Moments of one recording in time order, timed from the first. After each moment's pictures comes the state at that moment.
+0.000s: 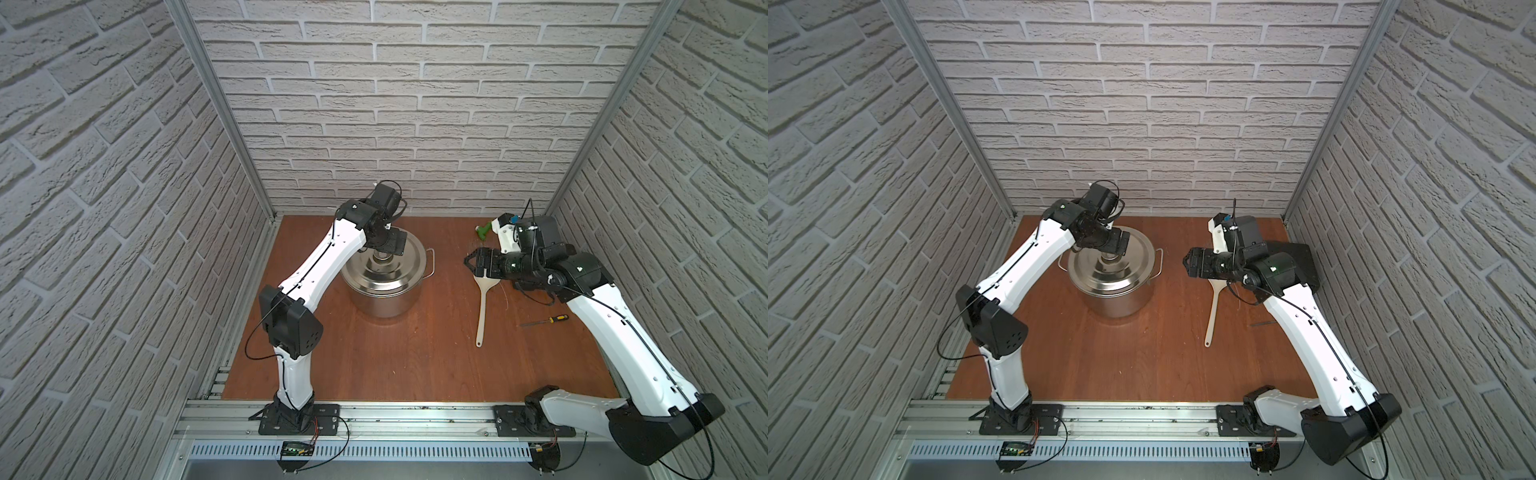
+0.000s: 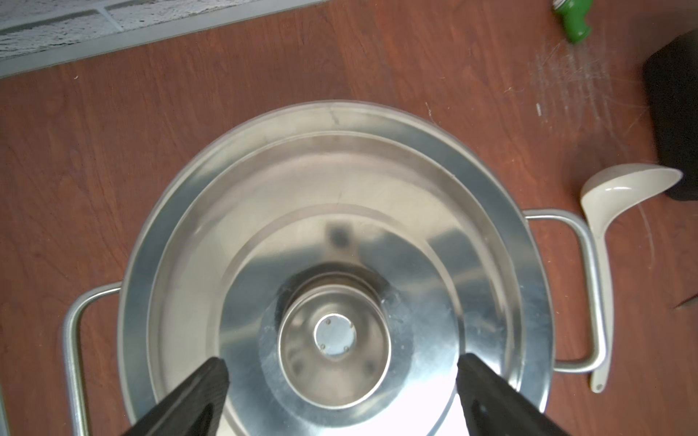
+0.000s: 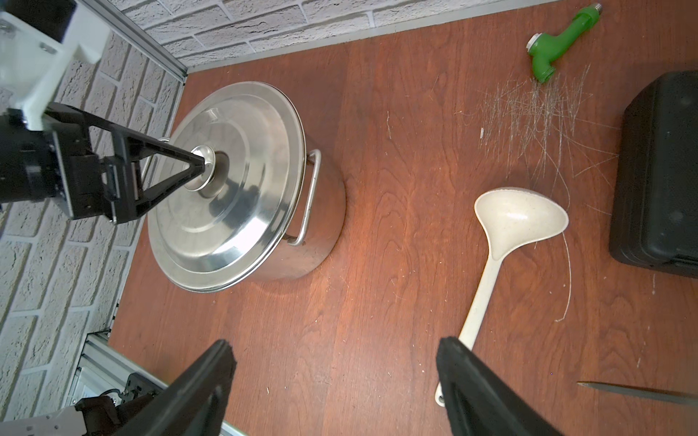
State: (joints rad) left arm -0.46 1.92 2.06 -1.24 -0.13 -0.28; right arm 0.32 1.23 1.45 -1.01 -0.14 0.40
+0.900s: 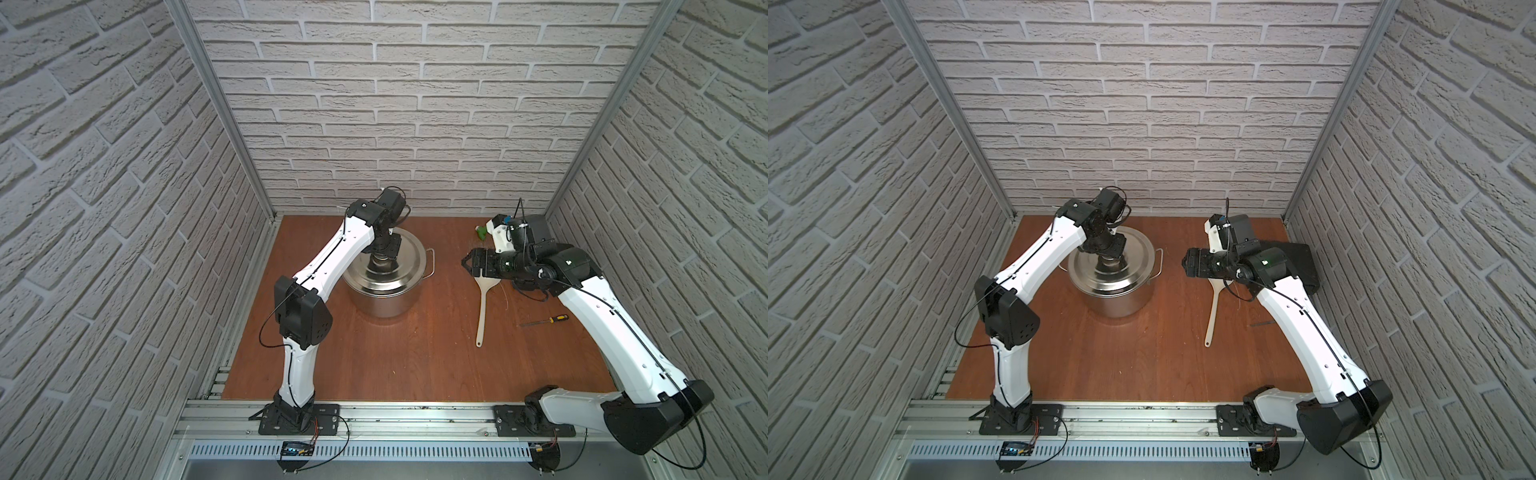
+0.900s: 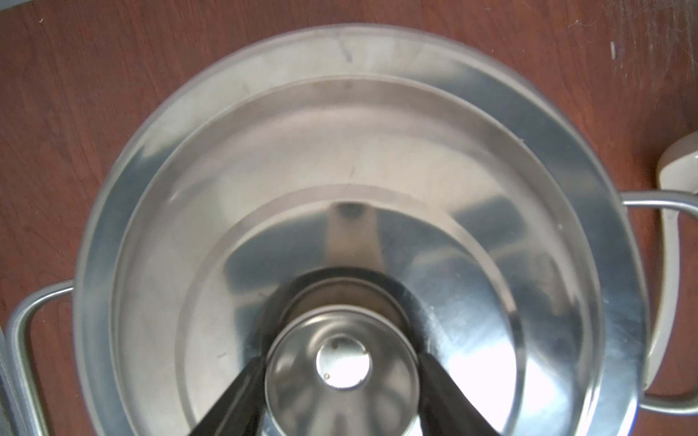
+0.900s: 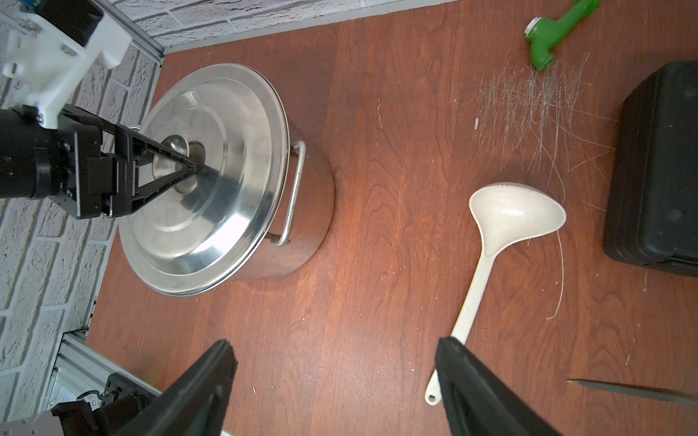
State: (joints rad) left arm -0.47 2.01 2.10 -1.31 -0.13 -0.28; right arm 0.32 1.28 1.45 -1.02 -0.12 0.38
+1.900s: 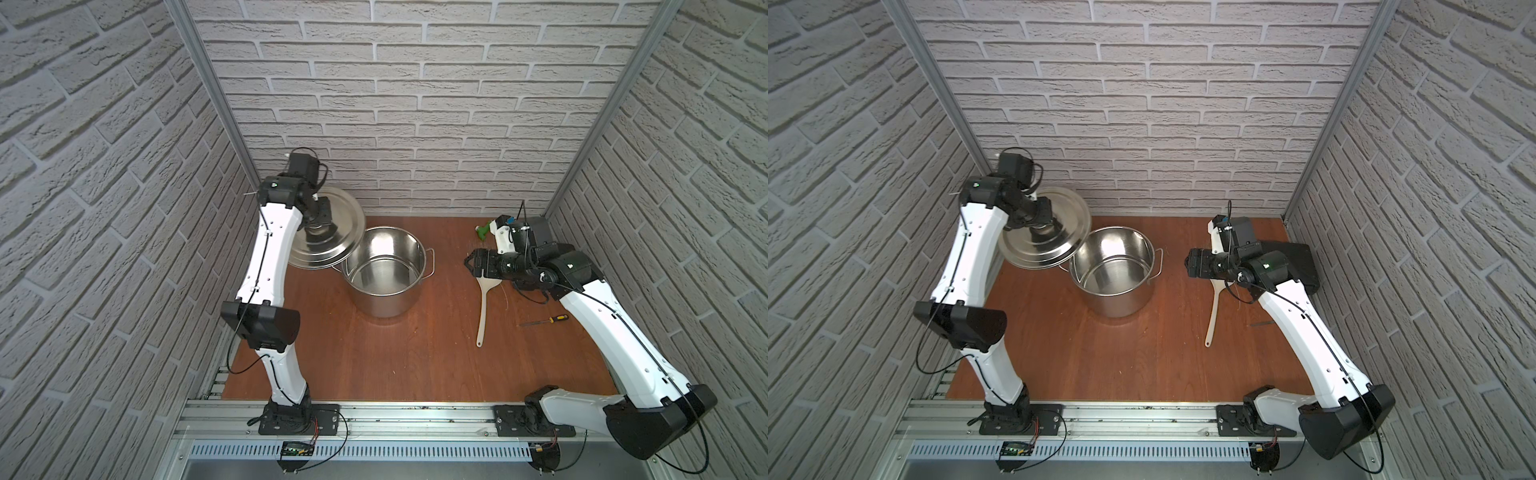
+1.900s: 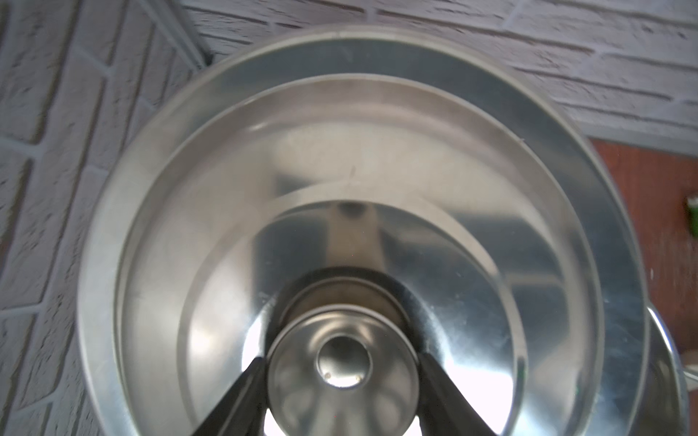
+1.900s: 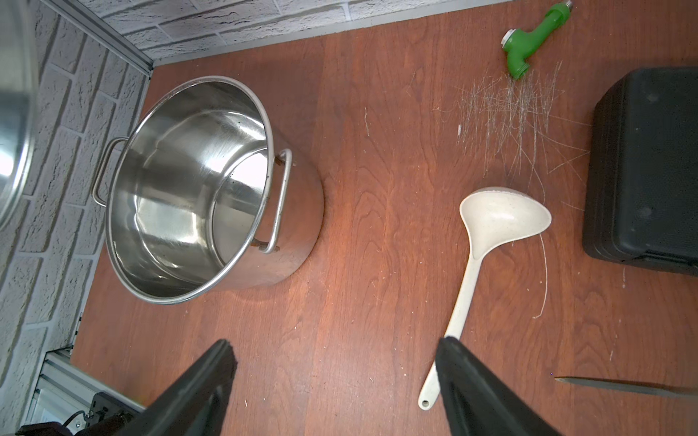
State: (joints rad) left arm 0.02 1.83 2.24 -1.39 -0.12 -0.29; right arm 0.32 1.25 1.42 -0.99 -0.09 0.39
